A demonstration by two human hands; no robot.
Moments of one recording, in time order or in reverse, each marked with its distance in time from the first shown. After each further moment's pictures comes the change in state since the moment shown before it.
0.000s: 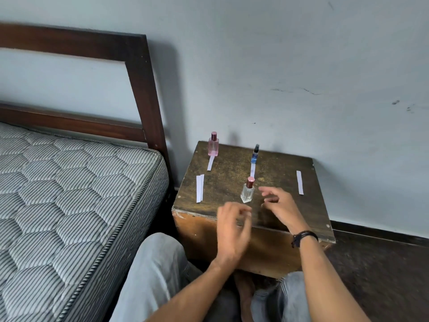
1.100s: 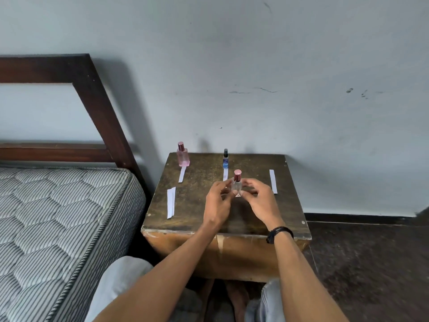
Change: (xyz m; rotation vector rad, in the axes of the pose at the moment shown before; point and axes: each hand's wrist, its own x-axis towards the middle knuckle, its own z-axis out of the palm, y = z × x) left_hand 0.086 -0.011 0.061 -0.128 -0.290 -0.255; right_hand 0.020 0.009 -0.010 0.093 0.217 -0.107
